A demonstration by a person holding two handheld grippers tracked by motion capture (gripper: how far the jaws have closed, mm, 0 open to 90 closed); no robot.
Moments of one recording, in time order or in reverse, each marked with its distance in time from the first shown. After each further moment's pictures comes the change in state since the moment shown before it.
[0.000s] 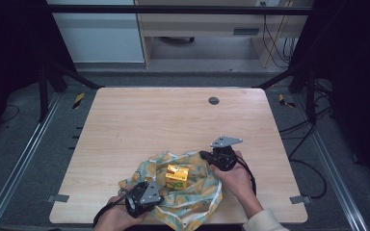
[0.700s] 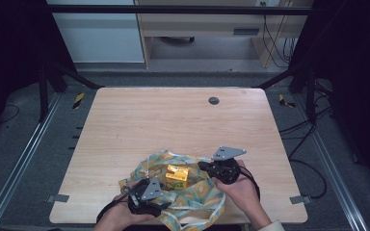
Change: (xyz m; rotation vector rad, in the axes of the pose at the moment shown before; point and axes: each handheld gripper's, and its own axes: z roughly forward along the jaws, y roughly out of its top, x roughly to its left) left arm 0.007 0.003 0.015 -0.079 0.013 -0.042; right arm 0.034 -0.007 -0.035 -0.015 0.080 -0.078
